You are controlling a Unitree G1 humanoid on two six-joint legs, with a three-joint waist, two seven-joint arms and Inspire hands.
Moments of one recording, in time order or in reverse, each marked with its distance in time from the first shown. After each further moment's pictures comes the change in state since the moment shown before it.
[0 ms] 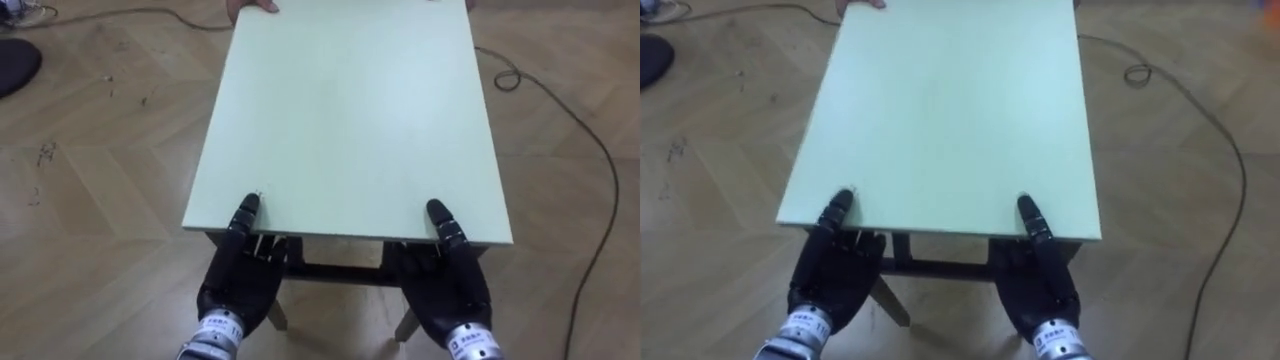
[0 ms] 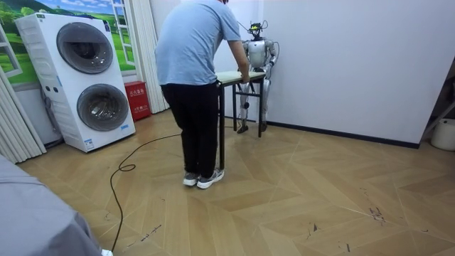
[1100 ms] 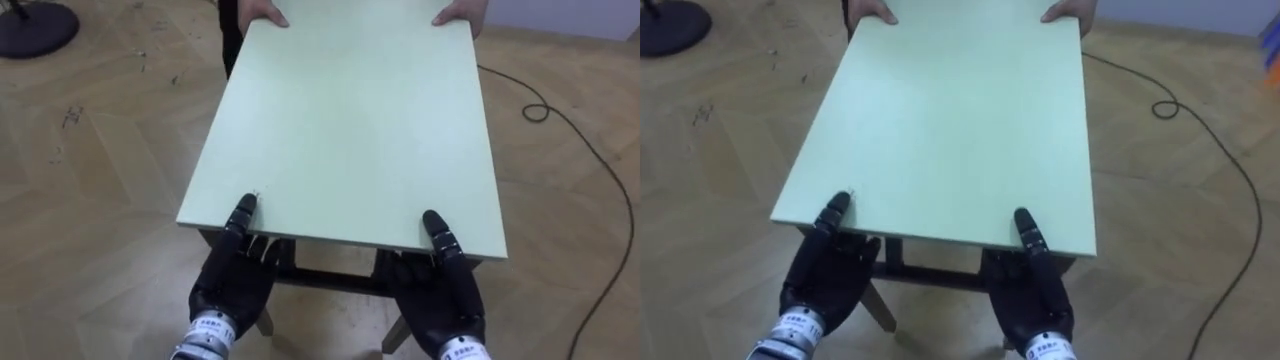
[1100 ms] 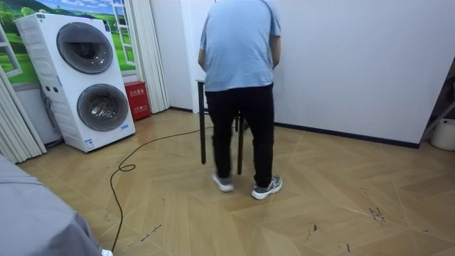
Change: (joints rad) left arm 0.013 0.019 0.029 -0.048 0.056 0.018 -0.004; right arm 0.000 -0.011 0.091 -0.024 0.043 -0.097 0.009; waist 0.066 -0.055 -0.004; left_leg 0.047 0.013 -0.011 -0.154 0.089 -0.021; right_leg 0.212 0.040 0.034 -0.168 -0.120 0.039
